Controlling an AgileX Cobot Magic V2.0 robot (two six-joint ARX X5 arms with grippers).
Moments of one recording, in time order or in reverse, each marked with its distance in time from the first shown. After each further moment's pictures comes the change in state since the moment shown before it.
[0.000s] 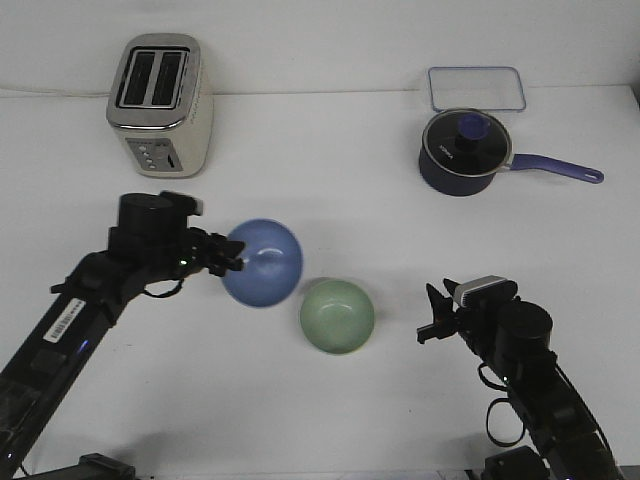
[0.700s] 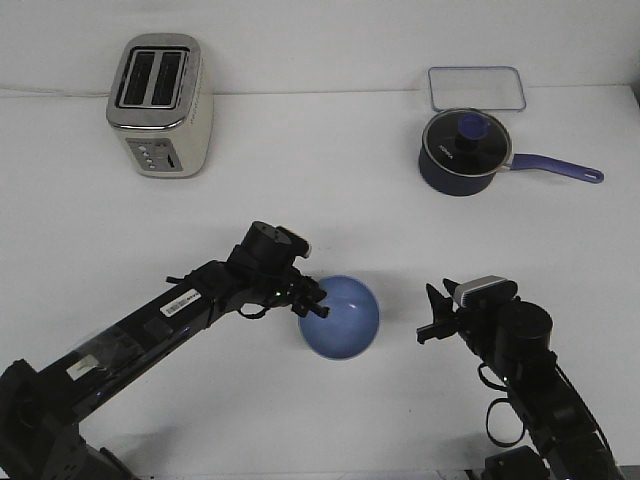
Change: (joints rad) left arm -0.317 0.280 0.000 0.145 -0.046 -0.019; right arm 0.000 0.000 0.000 0.000 -0.001 0.000
